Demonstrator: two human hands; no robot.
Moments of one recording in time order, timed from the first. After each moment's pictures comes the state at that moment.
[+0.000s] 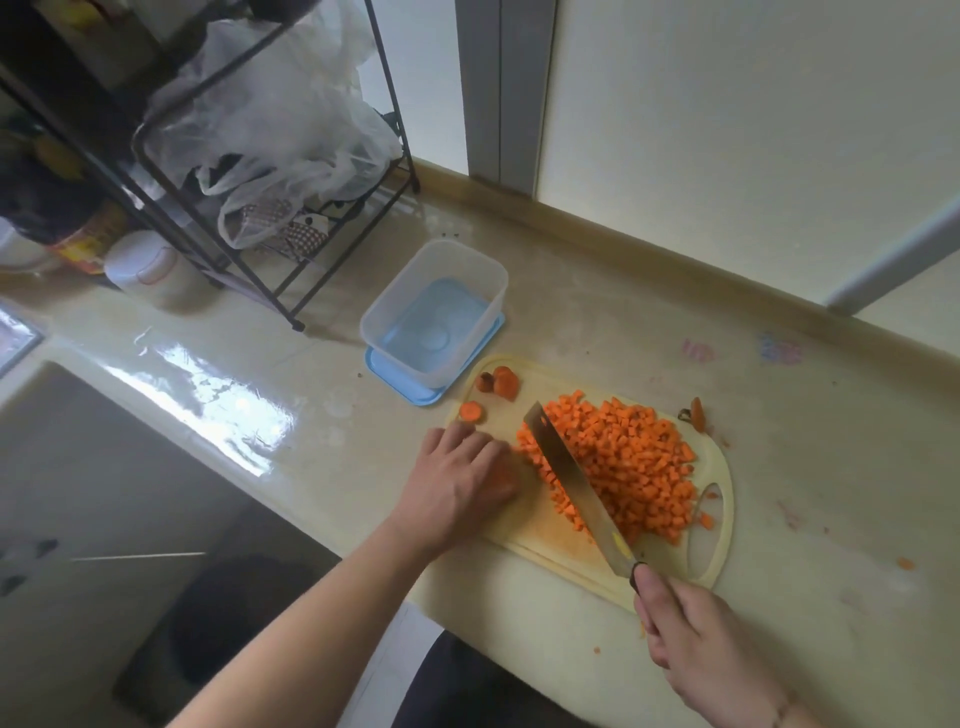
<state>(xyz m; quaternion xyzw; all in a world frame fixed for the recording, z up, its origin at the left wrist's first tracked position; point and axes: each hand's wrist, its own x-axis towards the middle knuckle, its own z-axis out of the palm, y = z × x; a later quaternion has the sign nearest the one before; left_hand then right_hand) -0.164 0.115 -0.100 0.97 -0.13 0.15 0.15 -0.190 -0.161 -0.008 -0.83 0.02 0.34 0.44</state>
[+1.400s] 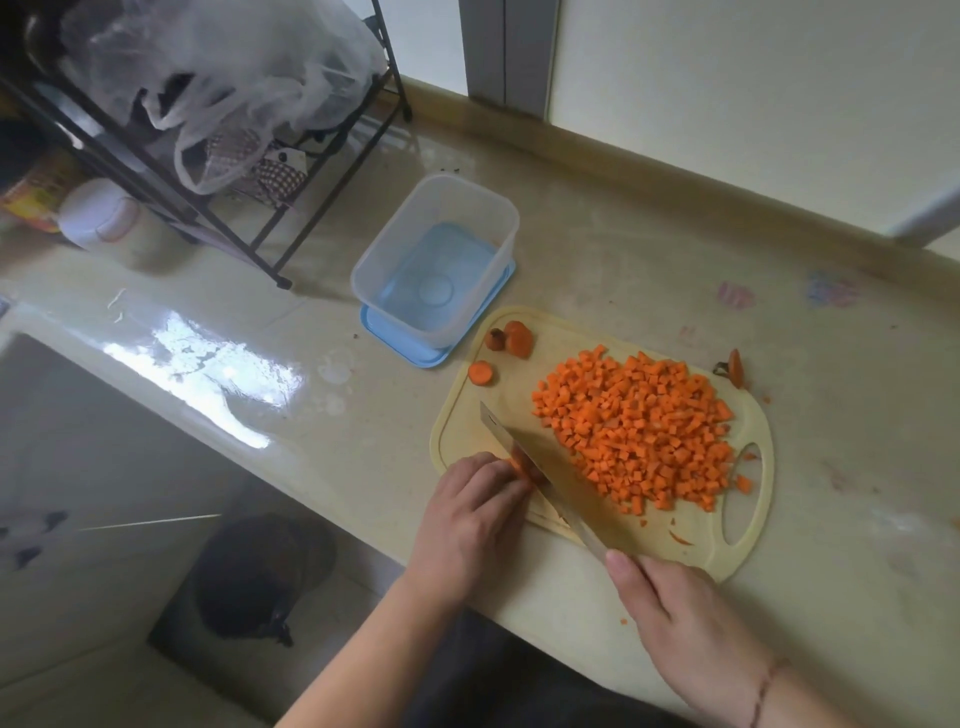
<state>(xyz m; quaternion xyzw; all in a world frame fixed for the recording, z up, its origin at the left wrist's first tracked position) -0.222 0.090 -0.120 0.93 -0.11 0.20 0.30 -0.196 -0.131 -0.017 -0.87 -0.10 0.32 0.37</state>
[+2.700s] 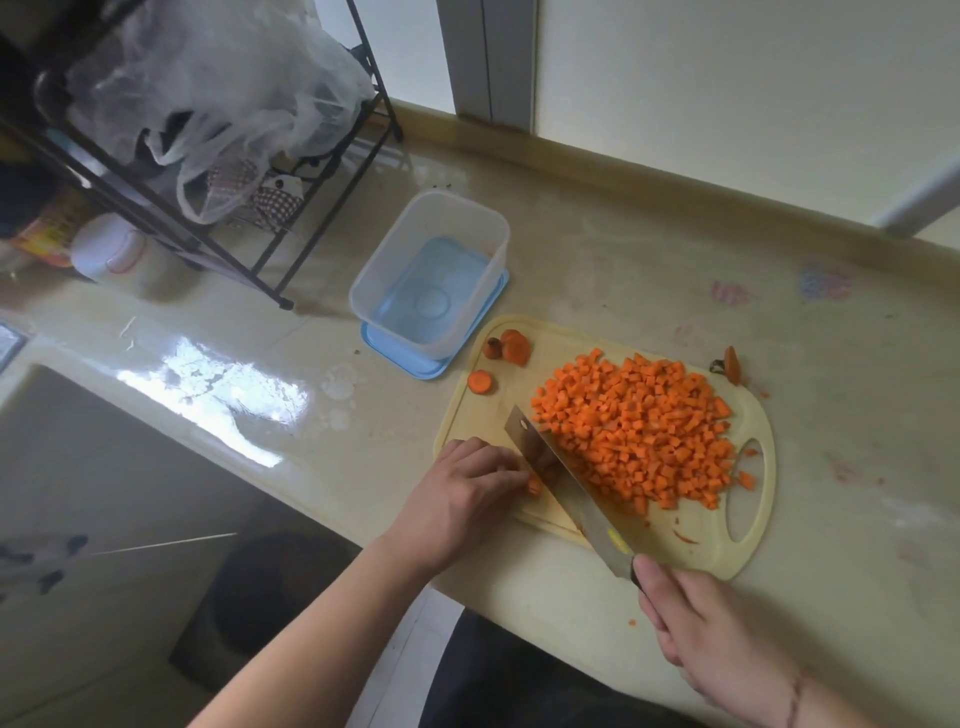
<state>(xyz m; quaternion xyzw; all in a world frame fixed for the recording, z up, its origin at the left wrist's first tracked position) -0.192 0.129 -0.110 0.93 -0.21 0.07 0.30 -0.200 -0.145 -0.022 -0.81 0.03 0.41 0.43</state>
